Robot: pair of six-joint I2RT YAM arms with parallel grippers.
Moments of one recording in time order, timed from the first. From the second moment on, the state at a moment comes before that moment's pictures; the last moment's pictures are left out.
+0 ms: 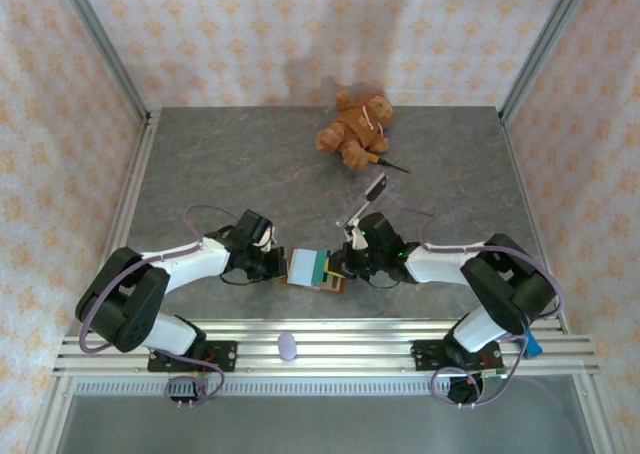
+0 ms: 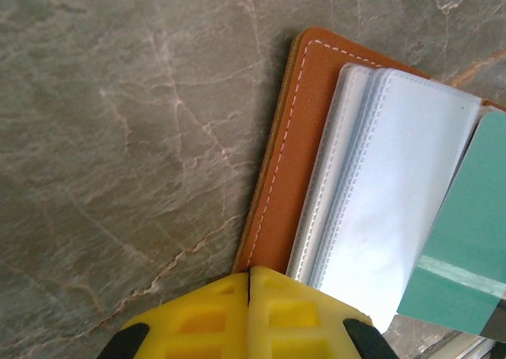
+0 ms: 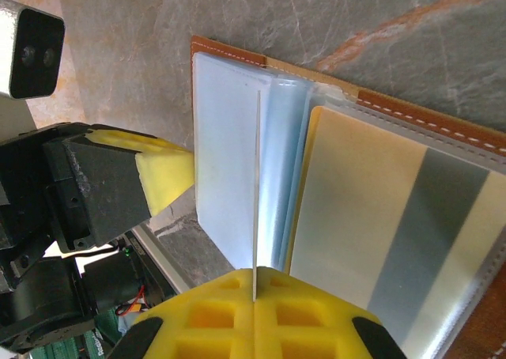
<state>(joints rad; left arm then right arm) -0.46 1.43 0.58 -0.32 0.39 -0.71 0.71 1.54 0.55 0.20 -0.59 1.00</state>
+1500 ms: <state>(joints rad) -0.40 1.36 0.55 -0.40 0.33 -0.73 0.84 1.48 0.89 -0.45 0.47 0.40</state>
